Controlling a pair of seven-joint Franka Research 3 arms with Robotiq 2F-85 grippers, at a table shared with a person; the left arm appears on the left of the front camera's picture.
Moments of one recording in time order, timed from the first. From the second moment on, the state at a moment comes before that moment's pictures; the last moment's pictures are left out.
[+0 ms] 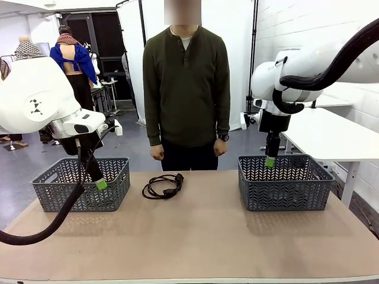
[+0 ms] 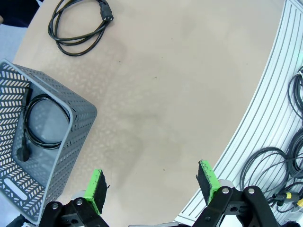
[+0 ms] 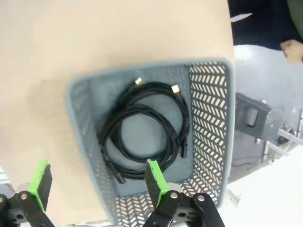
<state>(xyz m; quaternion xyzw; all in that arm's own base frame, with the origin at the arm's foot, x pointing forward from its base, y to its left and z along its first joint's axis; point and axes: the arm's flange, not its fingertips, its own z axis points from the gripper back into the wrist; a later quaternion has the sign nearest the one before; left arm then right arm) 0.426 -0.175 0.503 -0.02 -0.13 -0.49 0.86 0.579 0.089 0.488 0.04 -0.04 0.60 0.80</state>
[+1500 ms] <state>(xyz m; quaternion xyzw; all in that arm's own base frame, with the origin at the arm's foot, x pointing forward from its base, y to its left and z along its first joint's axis) 0.426 -0.175 0.503 -0.02 -0.13 -0.49 0.86 0.437 0.156 0.488 0.08 -0.19 0.54 0.81</state>
